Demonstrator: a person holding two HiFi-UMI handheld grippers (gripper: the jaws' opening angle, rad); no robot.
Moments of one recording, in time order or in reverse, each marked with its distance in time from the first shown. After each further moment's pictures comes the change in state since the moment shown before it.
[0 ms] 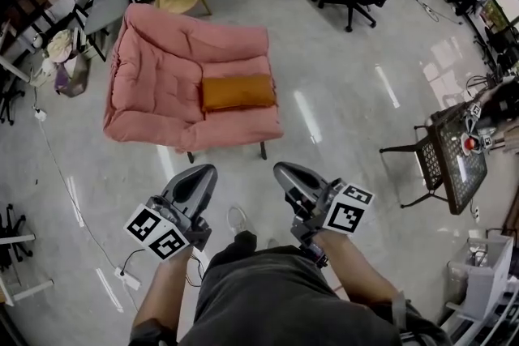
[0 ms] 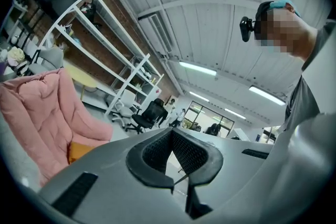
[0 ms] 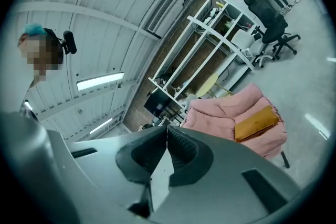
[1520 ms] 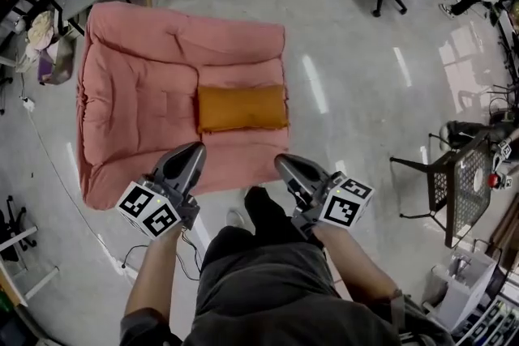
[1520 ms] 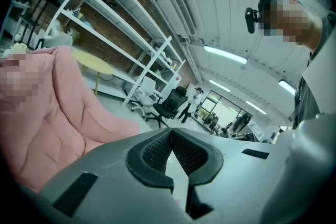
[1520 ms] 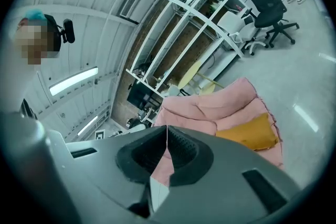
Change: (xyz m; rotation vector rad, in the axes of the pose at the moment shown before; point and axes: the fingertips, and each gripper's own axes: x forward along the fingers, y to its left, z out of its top) left arm 0.197 0.276 0.027 -0.066 0.166 0.159; right arm 0.177 -0.245 0.094 0.094 0.159 -0.114
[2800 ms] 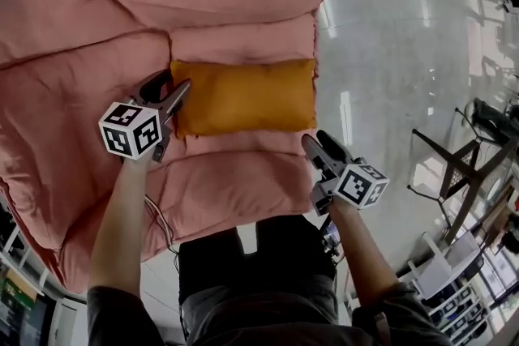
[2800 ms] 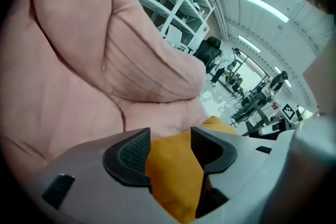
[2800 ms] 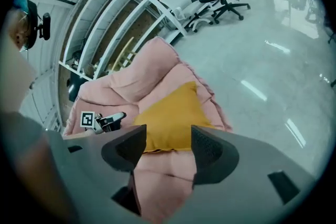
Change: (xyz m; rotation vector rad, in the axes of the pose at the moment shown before) left arm 0.206 0.377 -0.193 0.001 0.495 0.181; right arm 0.090 -0.370 -0.111 0.279 0.189 -0.498
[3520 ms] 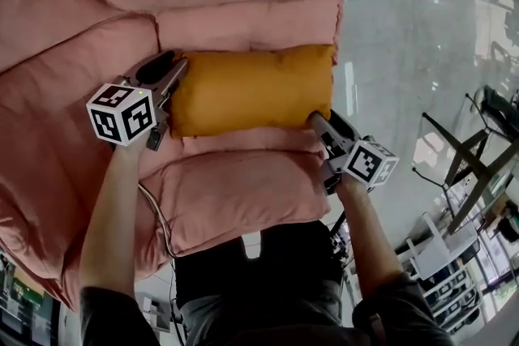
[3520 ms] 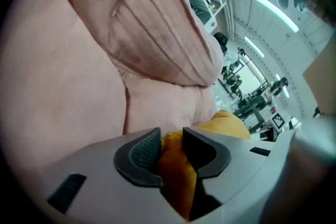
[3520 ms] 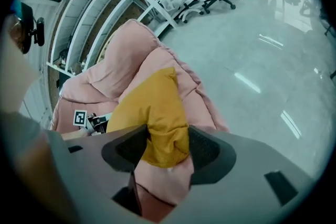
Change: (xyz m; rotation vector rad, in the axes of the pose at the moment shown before) left arm 0.056 0.038 -0.032 -0.092 0.075 -0.058; right arm 0.066 -0.061 -0.010 0.043 0.055 -0.064
